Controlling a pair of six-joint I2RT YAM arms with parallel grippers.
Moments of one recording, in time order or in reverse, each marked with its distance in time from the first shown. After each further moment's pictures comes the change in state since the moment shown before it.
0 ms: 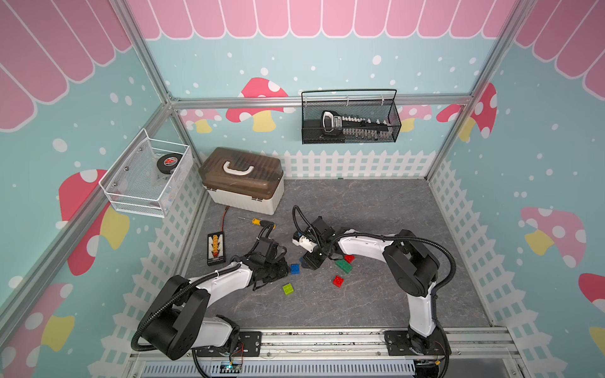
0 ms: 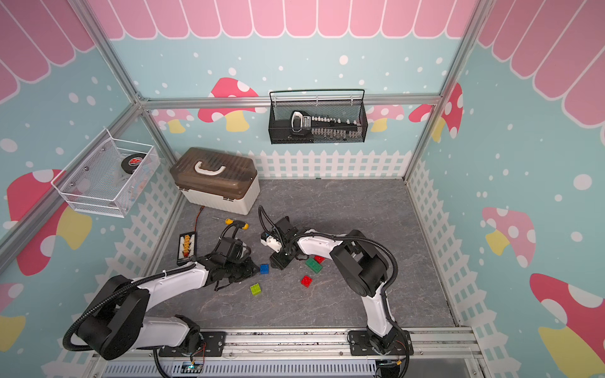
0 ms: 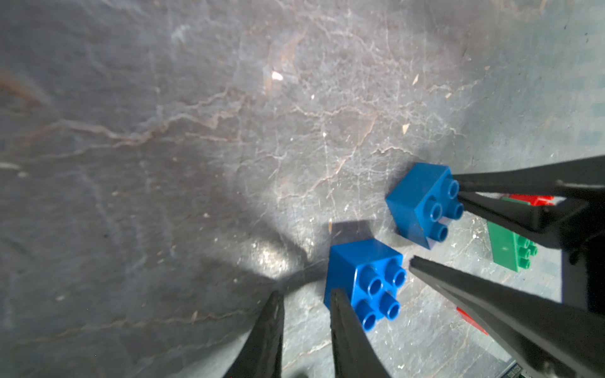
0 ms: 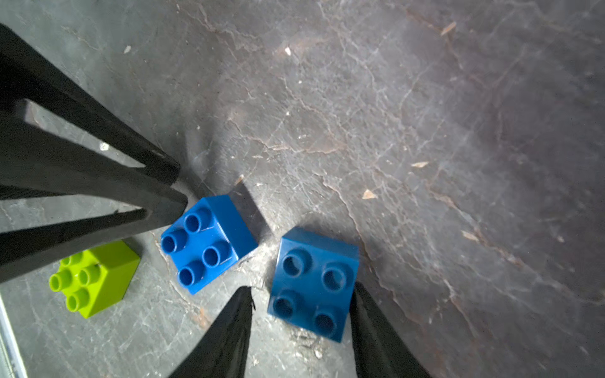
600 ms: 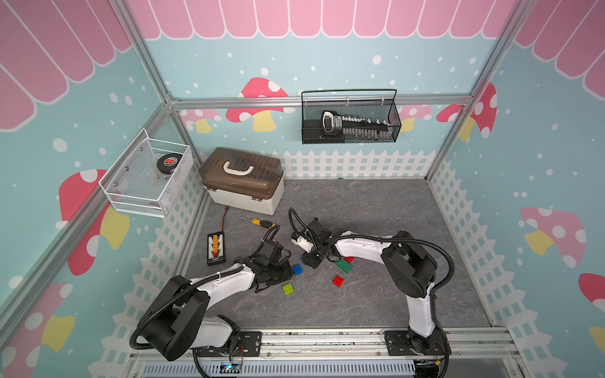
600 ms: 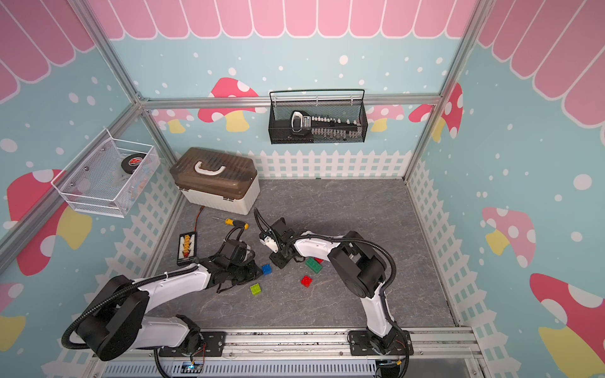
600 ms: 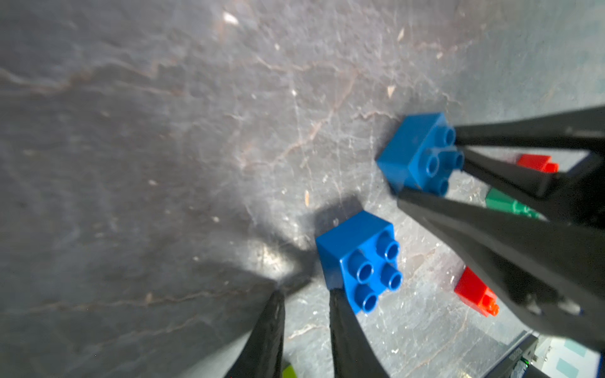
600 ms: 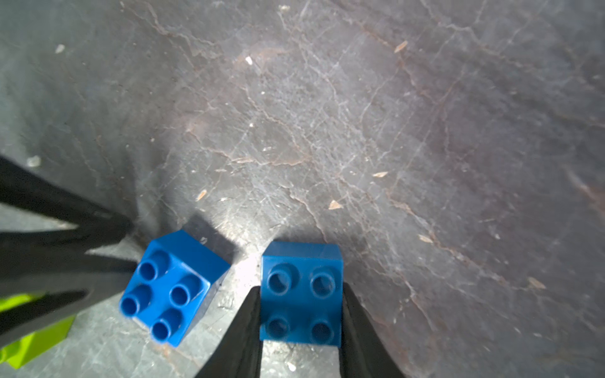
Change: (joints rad) left arm -0.080 -0.002 0.000 -0.004 -0.005 -0.030; right arm 0.027 -0.001 -0.002 0.019 0.159 0.013
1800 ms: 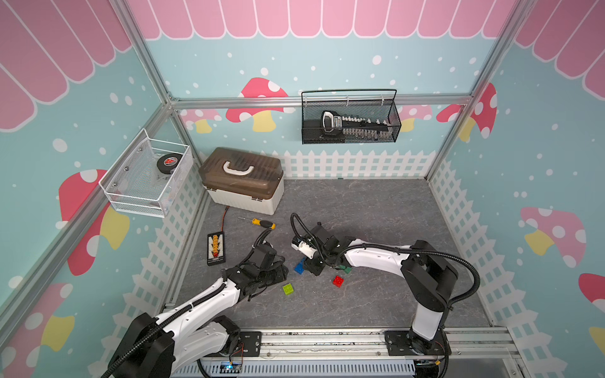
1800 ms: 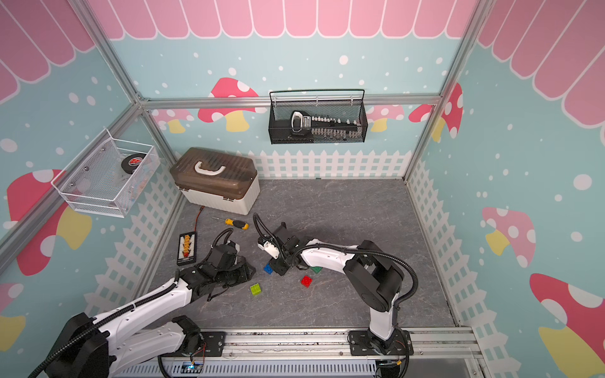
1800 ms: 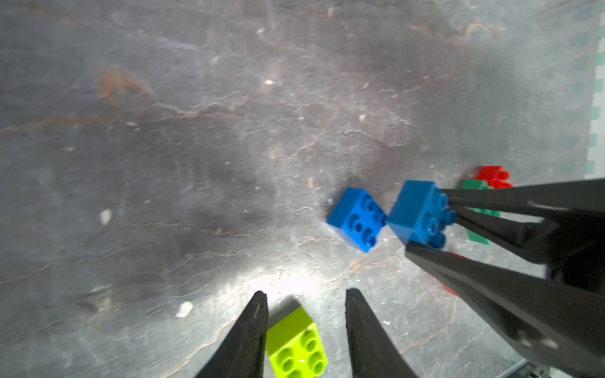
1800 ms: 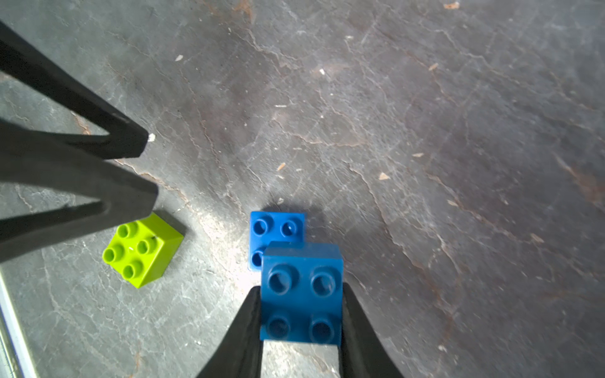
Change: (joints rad) left arm -0.014 -0.298 -0.057 -0.146 -0.168 -0.017; right arm 0.068 -0.167 -0.136 0.060 -0.036 0.025
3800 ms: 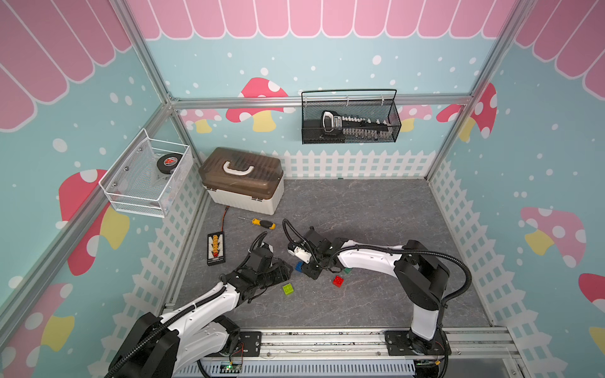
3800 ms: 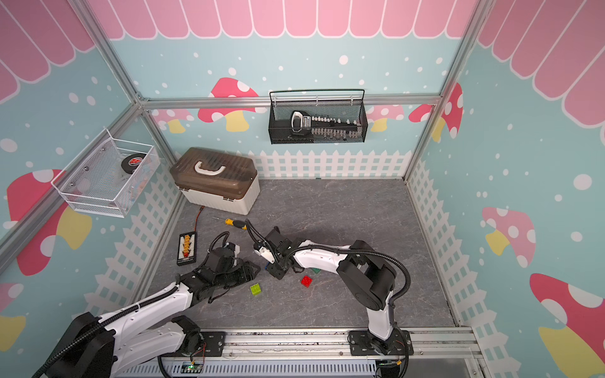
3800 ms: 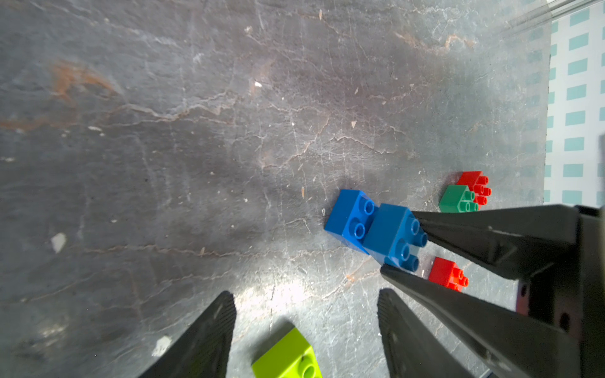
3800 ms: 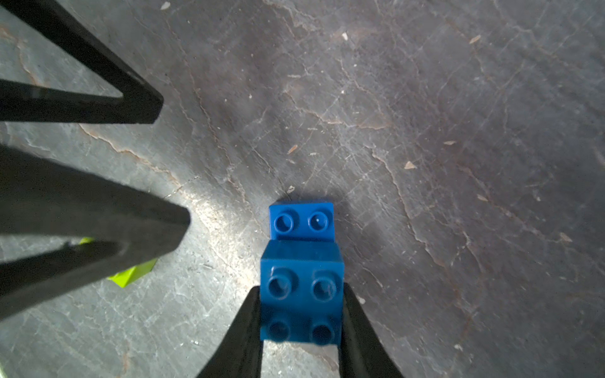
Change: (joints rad) left arm 0.025 0.000 -0.086 0.189 0.072 -0.005; right arm 0.042 0.040 0.054 -0.103 0.081 -0.026
